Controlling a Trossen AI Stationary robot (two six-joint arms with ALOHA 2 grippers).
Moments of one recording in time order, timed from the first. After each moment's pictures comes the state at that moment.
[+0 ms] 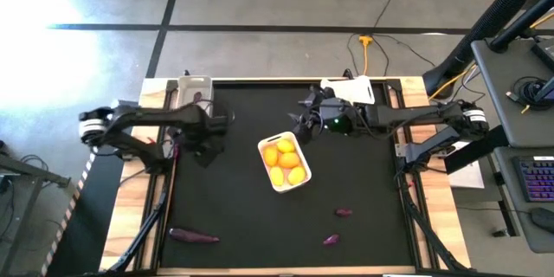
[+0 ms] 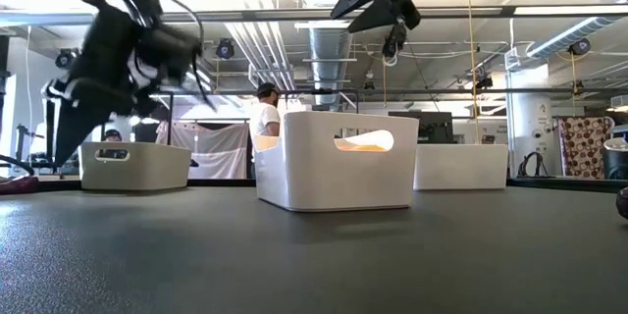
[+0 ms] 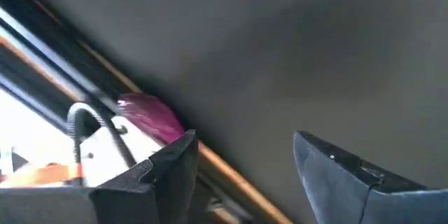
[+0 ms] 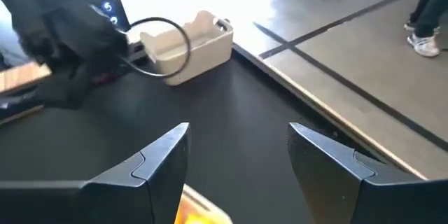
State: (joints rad) left arm 0.33 1.36 0.76 -1.26 -0.01 -0.58; right arm -0.07 1.42 1.17 -0.20 0.44 0.28
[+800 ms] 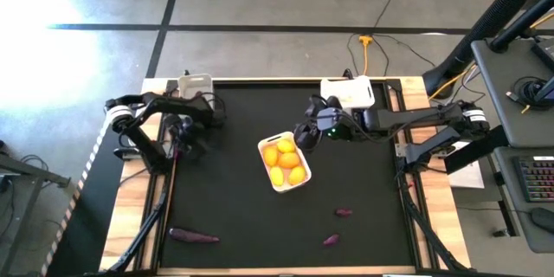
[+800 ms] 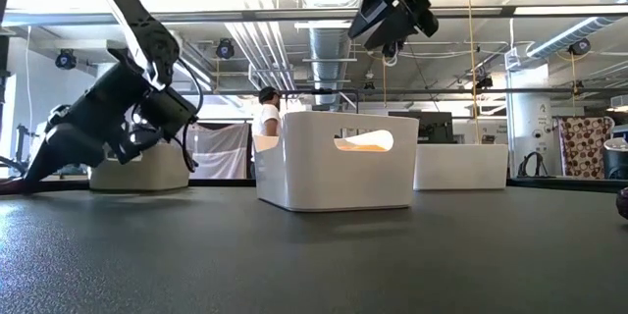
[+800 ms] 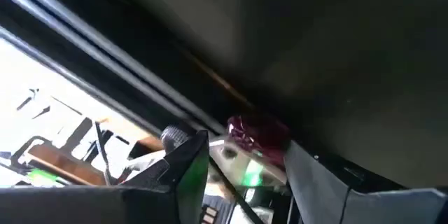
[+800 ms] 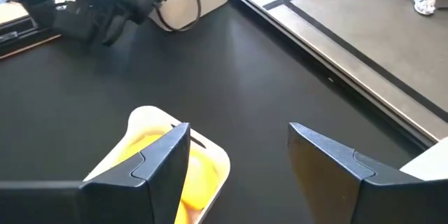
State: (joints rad) left arm 0.60 1.63 0.71 -1.25 -0.22 -0.30; right arm -0.02 1.42 1.17 -0.41 0.46 0.38
